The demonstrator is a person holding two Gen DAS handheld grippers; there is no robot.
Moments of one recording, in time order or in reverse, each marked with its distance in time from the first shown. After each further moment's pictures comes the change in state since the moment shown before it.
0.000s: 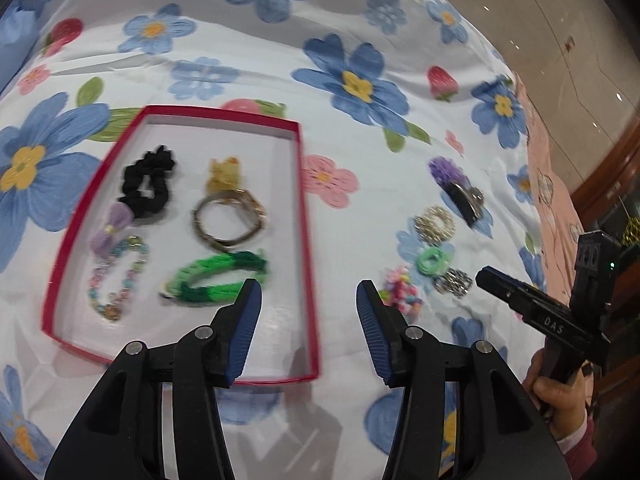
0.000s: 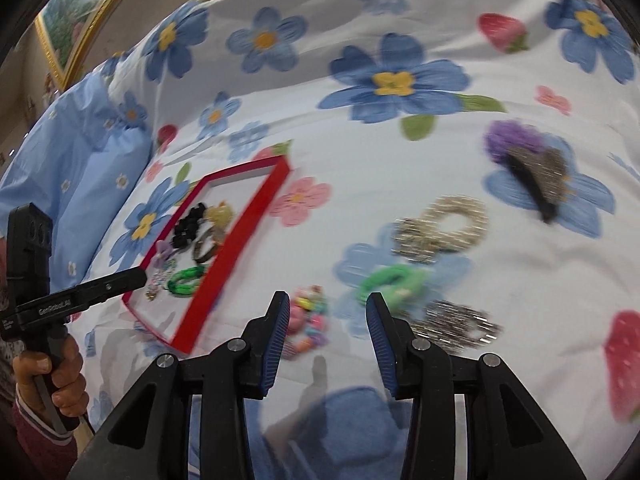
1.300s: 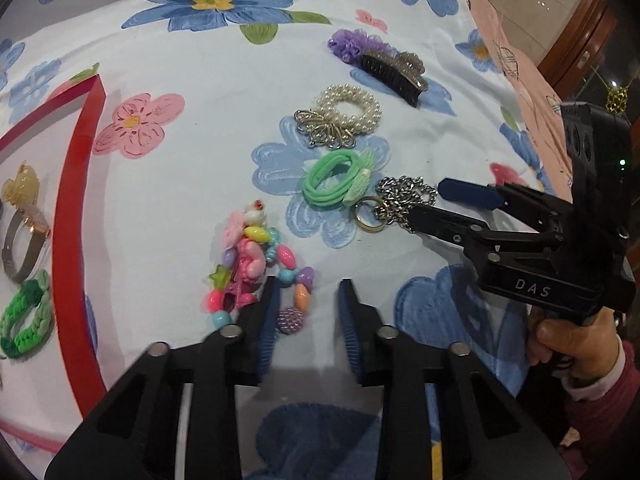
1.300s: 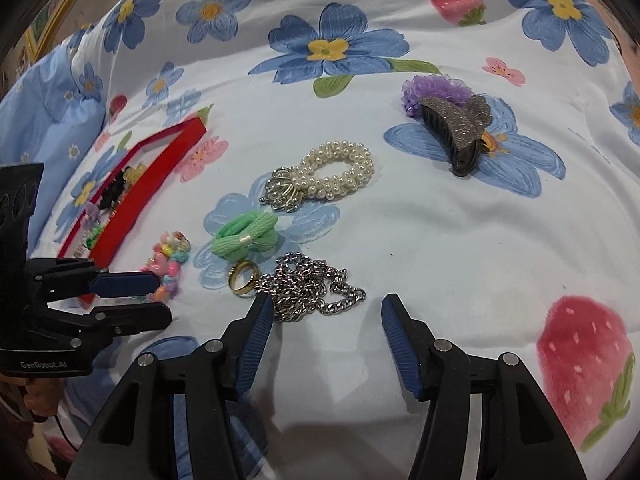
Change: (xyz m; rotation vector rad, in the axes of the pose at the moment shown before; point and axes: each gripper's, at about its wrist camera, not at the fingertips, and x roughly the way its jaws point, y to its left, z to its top) left arm 0.116 -0.117 -0.029 0.340 0.243 -0.056; right arm 0.025 -0.063 -0.021 -0.088 0.084 -0.149
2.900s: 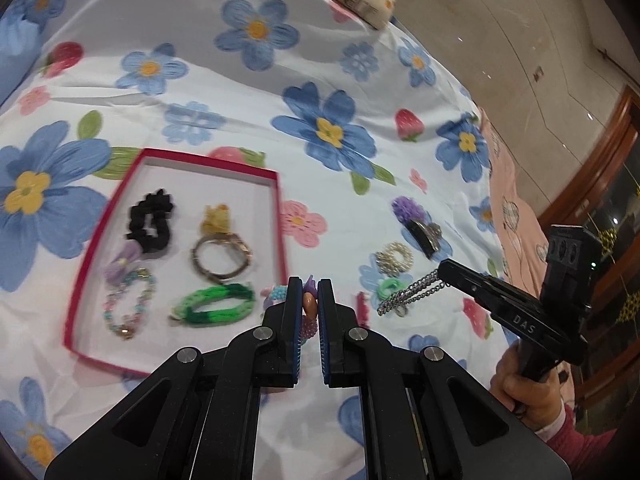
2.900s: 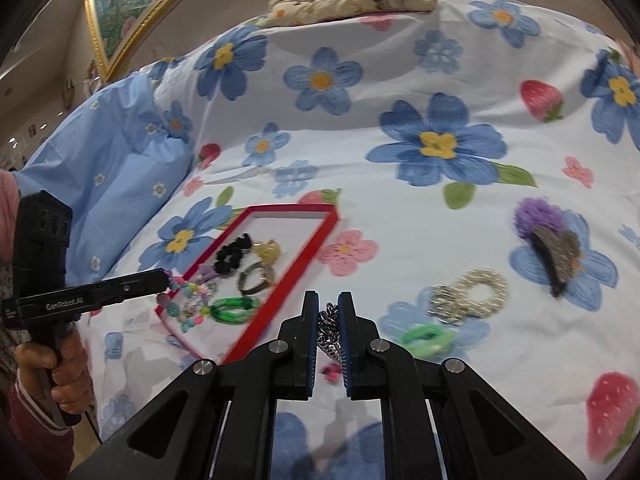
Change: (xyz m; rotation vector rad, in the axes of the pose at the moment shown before) left arm -0.182 0.122 -0.052 -0.349 -0.400 -0.026; right arm -0.071 0.116 0.054 -0.086 -0.209 0.247
